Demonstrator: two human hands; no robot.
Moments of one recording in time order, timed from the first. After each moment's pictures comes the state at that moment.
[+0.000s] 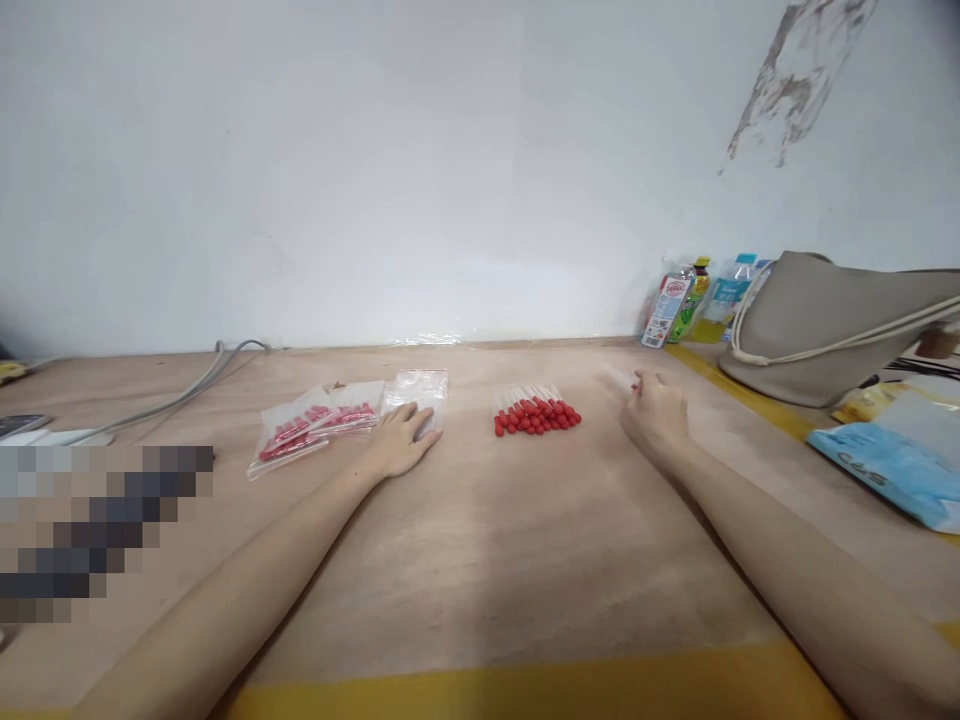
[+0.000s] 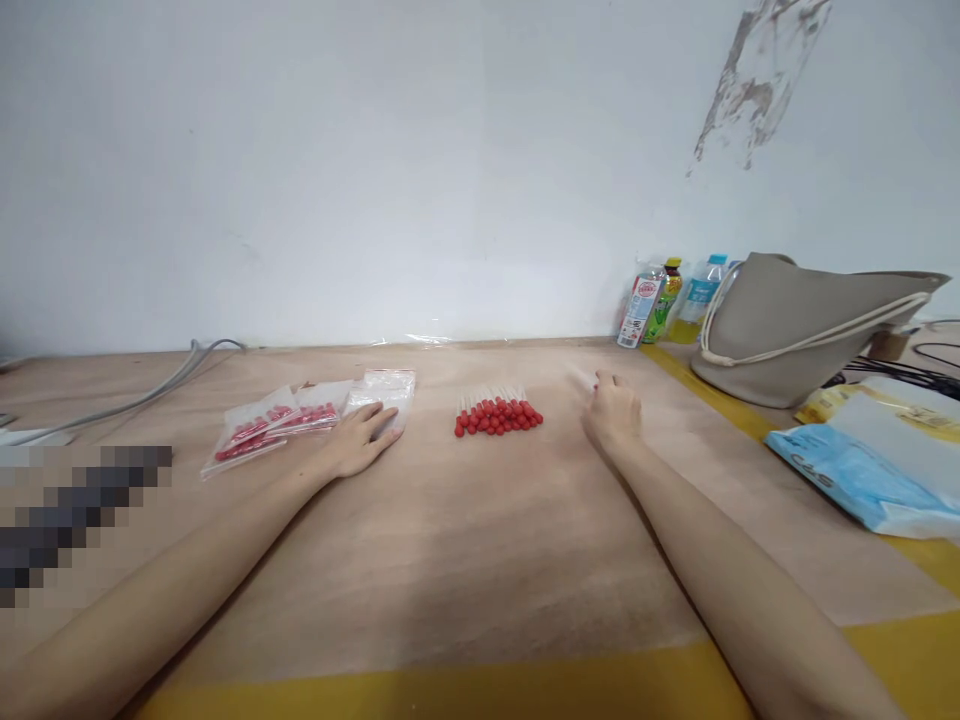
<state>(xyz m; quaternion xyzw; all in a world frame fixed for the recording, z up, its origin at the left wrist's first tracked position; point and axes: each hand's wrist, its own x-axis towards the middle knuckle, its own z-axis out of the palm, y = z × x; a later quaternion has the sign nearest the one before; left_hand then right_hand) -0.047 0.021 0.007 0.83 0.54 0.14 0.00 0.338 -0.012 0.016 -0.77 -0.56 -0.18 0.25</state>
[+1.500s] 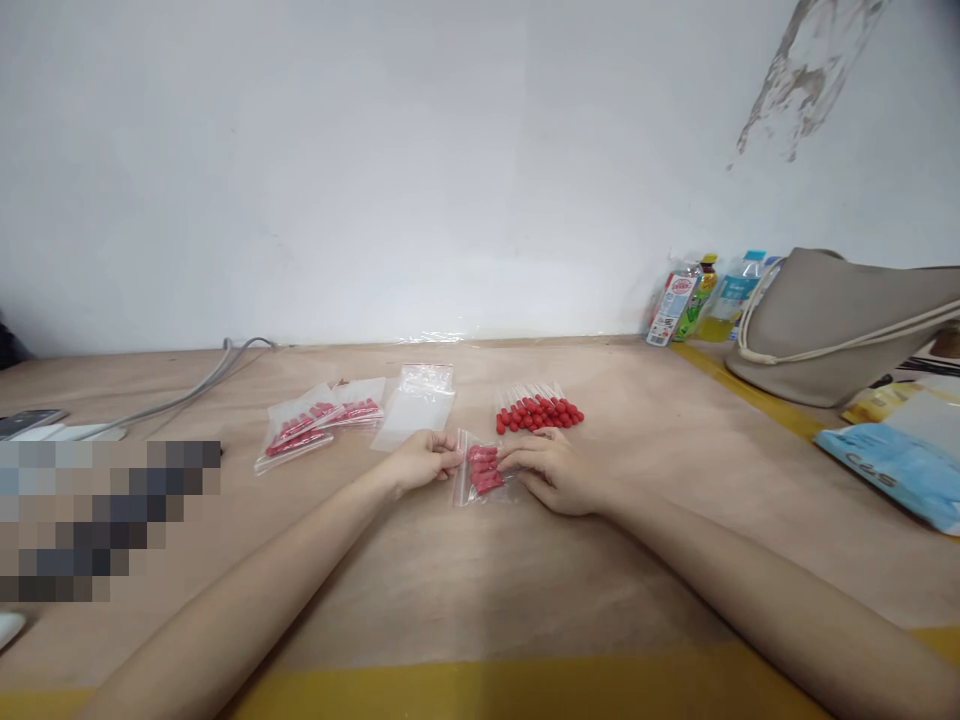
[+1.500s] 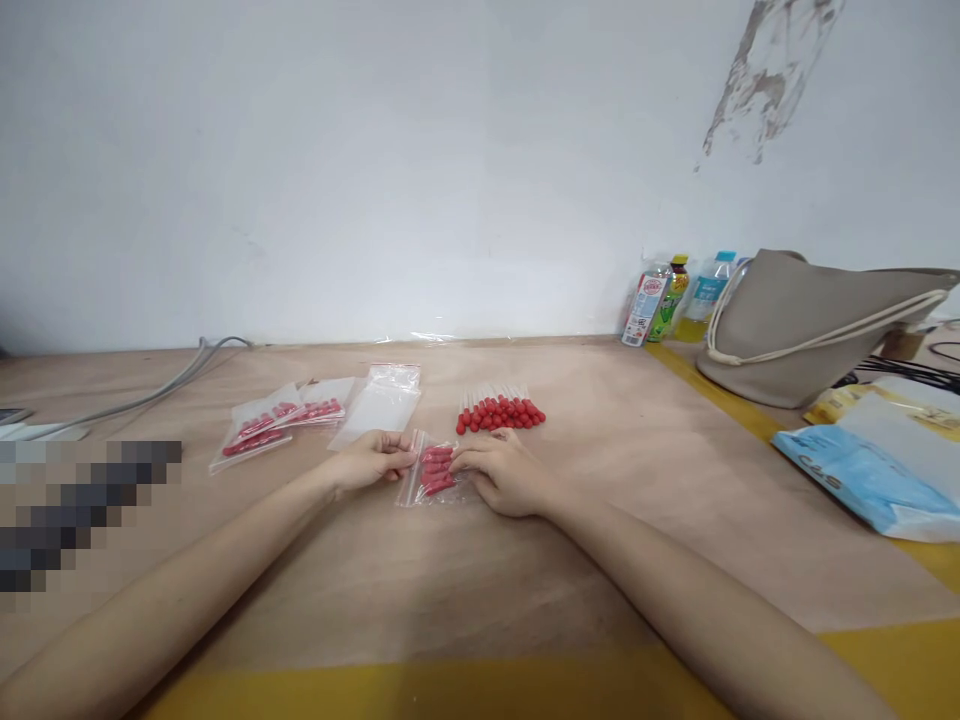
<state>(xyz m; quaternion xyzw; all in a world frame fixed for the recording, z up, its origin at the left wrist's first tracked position) -0.006 -0.026 0.031 0.63 0.51 0.24 0.54 0.221 -0.067 0.015 -0.32 -0.91 0.07 0.25</state>
